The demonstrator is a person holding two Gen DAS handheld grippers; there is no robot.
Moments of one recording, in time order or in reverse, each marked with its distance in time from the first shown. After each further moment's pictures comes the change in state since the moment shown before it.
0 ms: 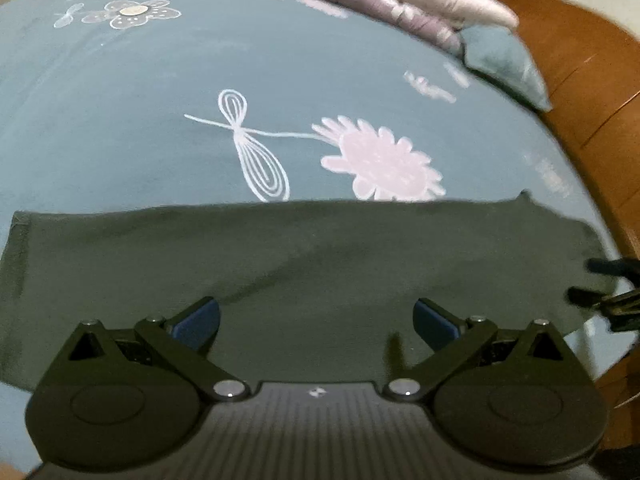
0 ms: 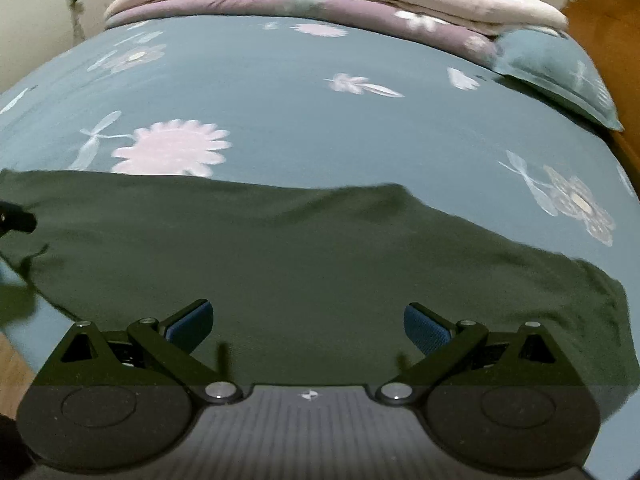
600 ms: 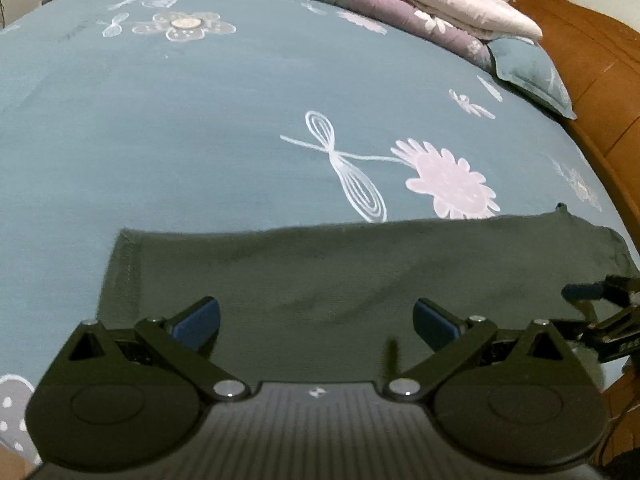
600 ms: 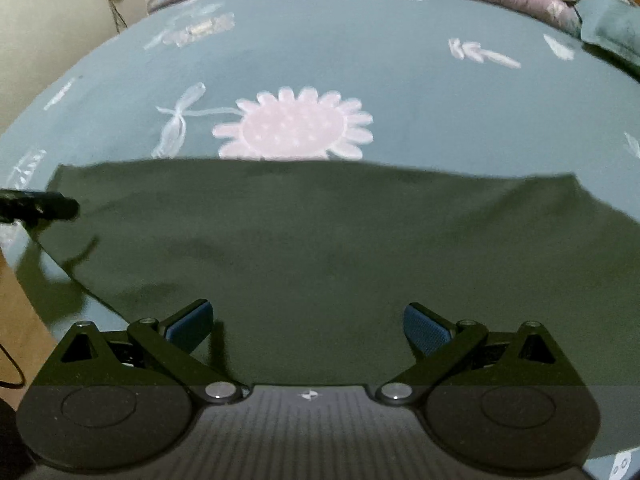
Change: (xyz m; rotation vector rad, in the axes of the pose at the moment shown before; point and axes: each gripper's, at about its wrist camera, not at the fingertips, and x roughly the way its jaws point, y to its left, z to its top) left arm -0.025 0.049 0.009 0.024 -0.024 0.092; right arm 0.048 0.087 0.023 0.049 0.113 0.197
